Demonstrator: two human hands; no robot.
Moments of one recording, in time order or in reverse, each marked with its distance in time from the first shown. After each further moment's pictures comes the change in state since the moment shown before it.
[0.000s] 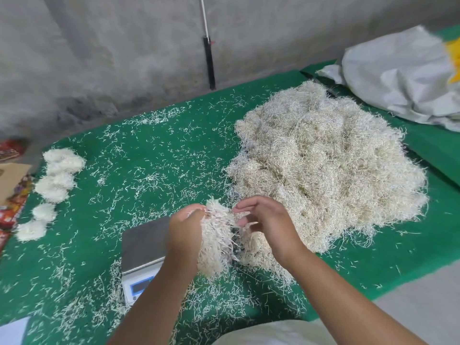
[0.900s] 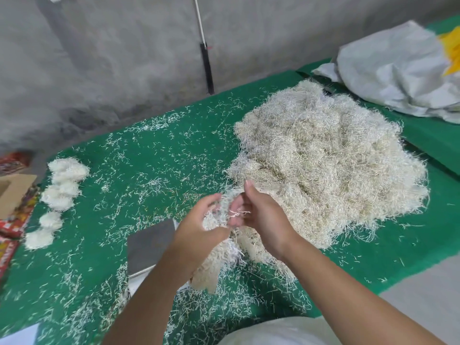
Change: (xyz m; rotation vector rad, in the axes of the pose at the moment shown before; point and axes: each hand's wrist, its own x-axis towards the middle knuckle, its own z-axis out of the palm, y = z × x) left_hand -0.032 0.026 -0.022 0.355 -0.423 0.247; right_hand -0.005 -0.023 0.018 0.097 -0.115 -0.030
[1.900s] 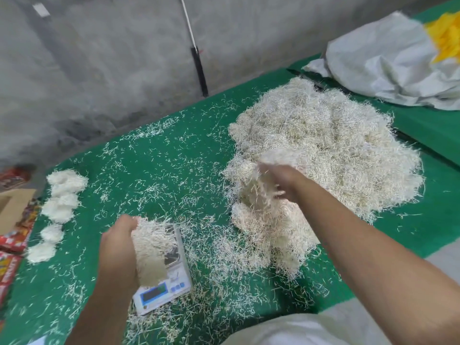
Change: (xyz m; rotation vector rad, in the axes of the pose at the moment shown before) left_hand -0.006 -0.025 -0.068 -0.368 0.606 -0.383; right_hand 0.082 -0.025 -0.088 -0.286 0.238 0.449
